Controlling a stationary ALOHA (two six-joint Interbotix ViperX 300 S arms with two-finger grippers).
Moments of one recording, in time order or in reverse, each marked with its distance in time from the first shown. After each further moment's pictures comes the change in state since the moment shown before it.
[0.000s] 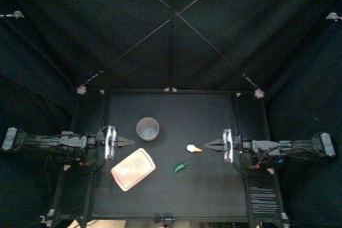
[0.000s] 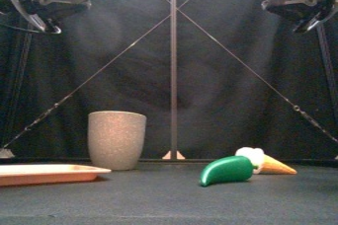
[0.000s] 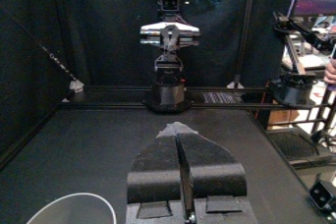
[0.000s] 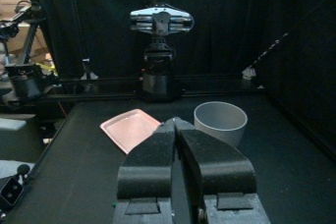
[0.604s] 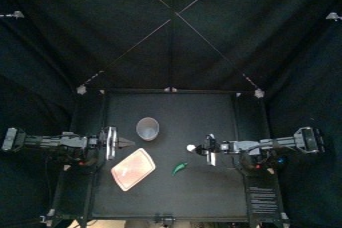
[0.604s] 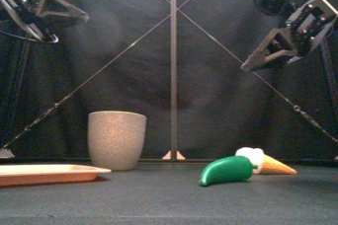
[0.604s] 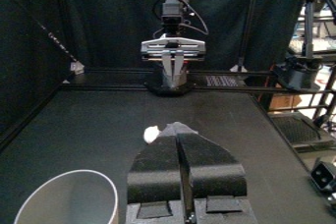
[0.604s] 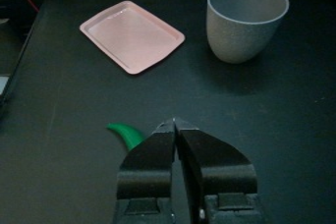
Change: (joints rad) left arm 0.023 0.002 0.040 -0.006 0.034 0.003; right arm 0.014 0.472 -0.132 0.058 0.161 0.032
